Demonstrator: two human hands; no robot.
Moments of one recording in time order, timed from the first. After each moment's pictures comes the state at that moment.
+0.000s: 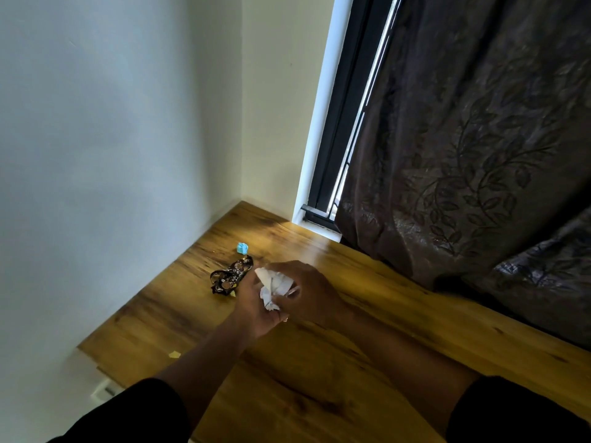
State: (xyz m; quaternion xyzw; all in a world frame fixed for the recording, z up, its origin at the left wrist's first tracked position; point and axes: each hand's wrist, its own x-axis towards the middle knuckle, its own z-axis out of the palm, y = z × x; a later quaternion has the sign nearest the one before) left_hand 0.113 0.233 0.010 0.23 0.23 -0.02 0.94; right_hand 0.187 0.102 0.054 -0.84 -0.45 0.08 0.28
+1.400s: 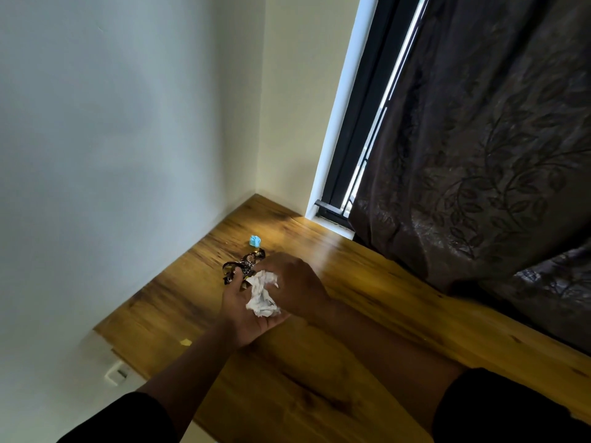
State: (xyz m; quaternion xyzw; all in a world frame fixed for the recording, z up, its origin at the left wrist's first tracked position) left_hand 0.070 0.261 -0.005 0.19 0.27 -0.03 0.94; right_hand 0.164 0.151 0.055 -0.81 -0.51 0.03 0.29
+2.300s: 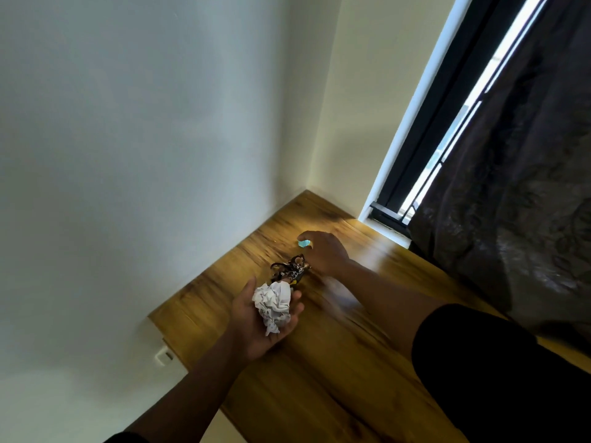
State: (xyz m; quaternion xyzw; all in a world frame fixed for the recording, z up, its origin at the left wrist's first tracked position) left_hand 0.034 0.315 -0.026 0.14 0.28 0.01 0.95; right_hand 0.247 0.260 0.021 -0.89 -0.36 0.17 0.21
